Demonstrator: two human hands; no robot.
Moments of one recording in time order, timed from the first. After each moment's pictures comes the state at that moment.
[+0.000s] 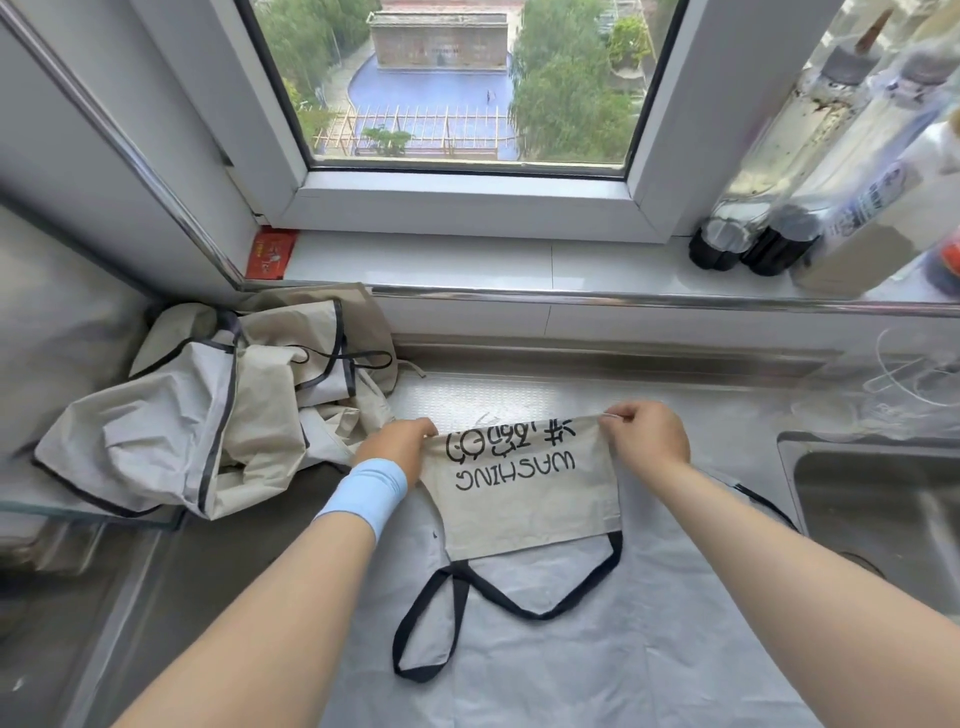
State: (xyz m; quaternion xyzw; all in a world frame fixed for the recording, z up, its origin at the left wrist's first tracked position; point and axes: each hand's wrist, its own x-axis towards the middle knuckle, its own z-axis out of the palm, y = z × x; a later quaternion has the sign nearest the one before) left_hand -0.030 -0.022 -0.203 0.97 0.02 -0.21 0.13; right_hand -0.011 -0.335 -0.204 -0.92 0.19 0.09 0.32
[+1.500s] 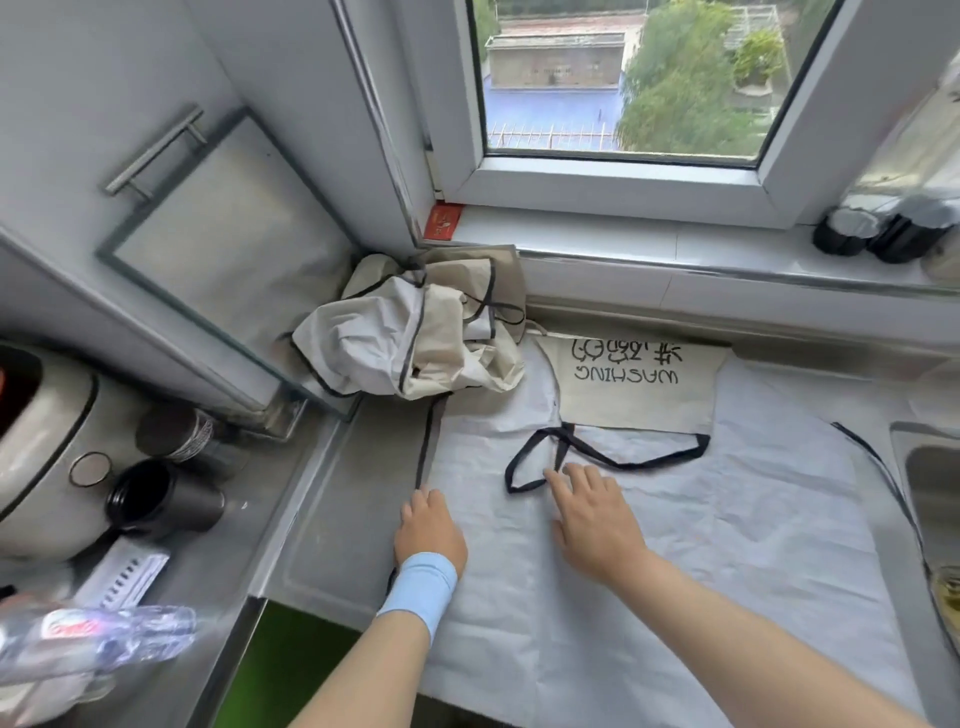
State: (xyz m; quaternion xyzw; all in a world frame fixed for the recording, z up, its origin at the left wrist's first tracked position) left_hand -0.266 0.029 -0.202 0.94 0.26 -0.19 0.11; right_hand -0.204 -0.179 -0.203 -0.95 -0.27 0.16 0.03
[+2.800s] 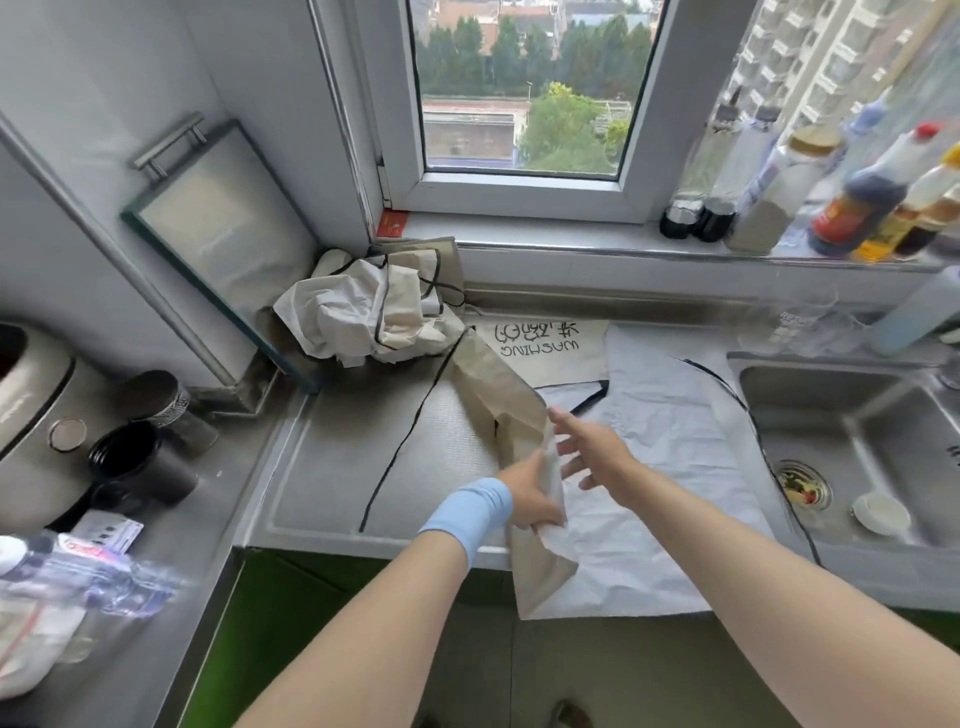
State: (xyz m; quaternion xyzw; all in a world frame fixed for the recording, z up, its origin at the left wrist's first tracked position) left_hand -0.335 -0.083 -0.089 0.85 -0.05 -0.36 0.37; right_hand -0.300 -0.226 -0.093 -0.77 0.15 0.27 0.56
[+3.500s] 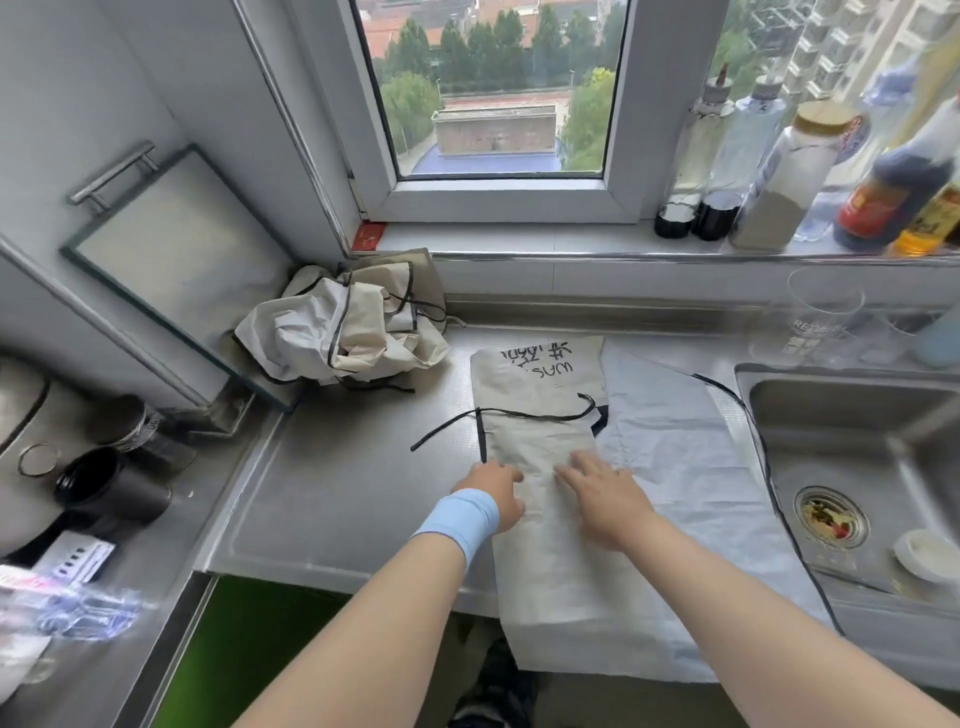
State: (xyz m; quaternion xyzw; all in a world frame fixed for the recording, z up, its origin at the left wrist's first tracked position) left_hand -0.272 -0.132 -0.148 0.94 0.01 -0.31 0.11; right_hand -0.263 -0.316 -0.189 -0.96 -0.18 0.21 0.03
